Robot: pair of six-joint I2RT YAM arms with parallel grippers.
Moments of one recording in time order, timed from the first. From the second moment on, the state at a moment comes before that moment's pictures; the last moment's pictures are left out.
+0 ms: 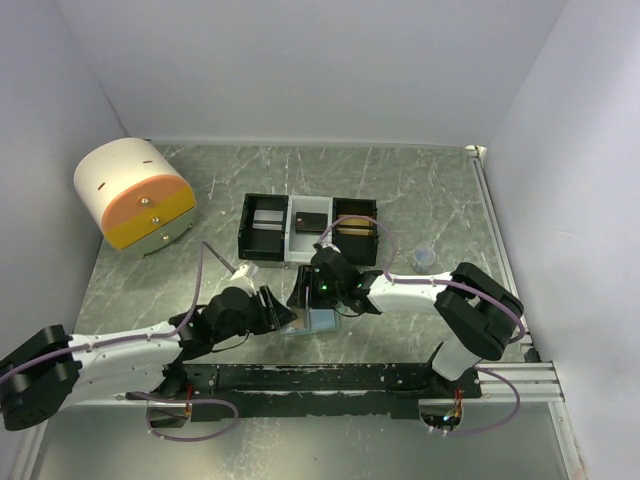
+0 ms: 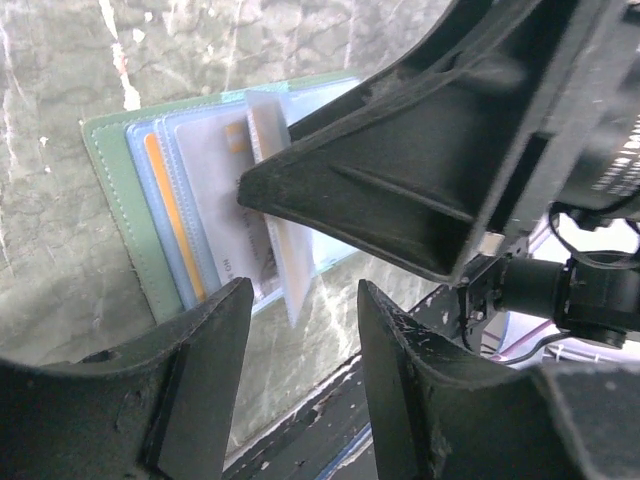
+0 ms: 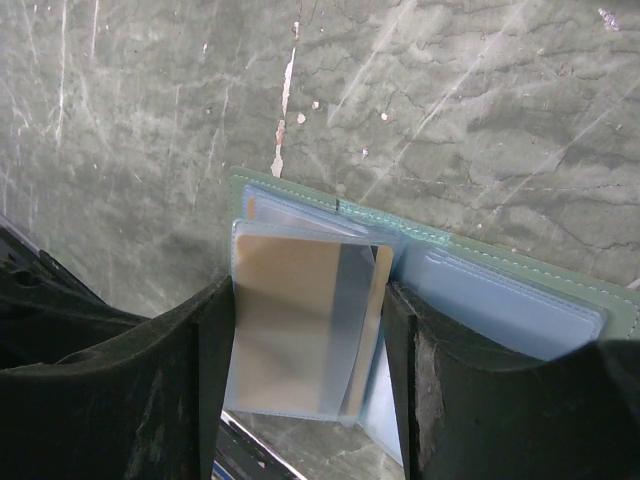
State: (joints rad) left arm -1.00 0.96 0.20 0.25 -0.10 -1.07; right arm 0.93 1.58 0.70 0.08 -0.08 0.86
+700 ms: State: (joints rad) left arm -1.00 1.24 0.26 0.44 -0.01 -1.05; right arm 0.91 1.55 0.70 0.05 -0.09 0.85
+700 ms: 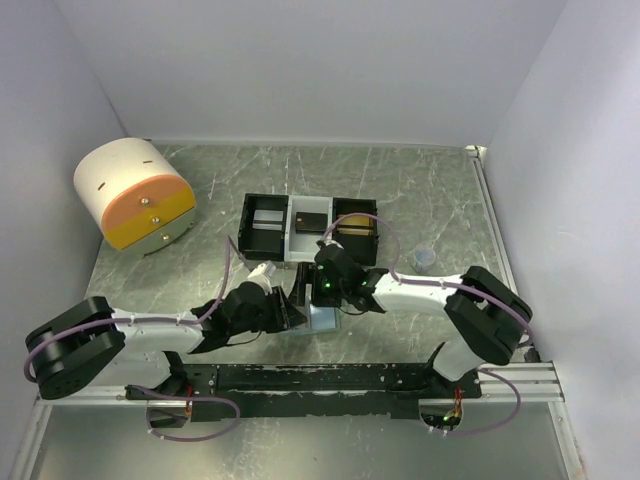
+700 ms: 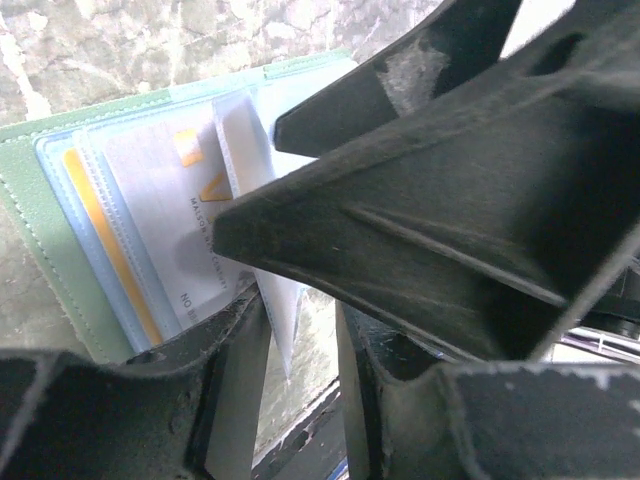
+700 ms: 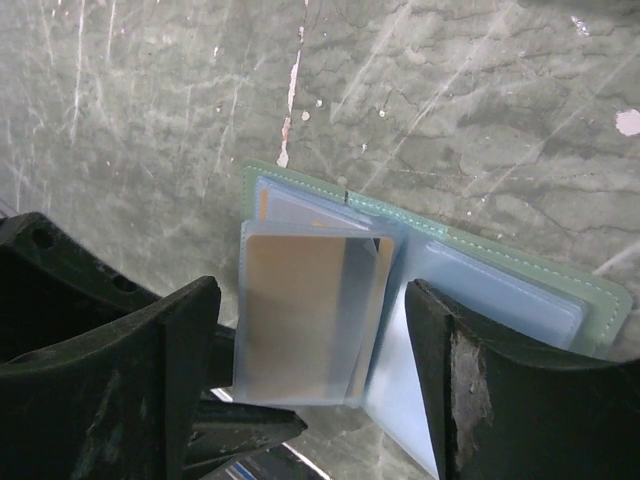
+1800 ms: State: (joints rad) left arm -1.06 1.32 0.48 0.30 0.02 -0.96; right arm 0.76 1.15 0.59 -0.16 -0.04 0.79
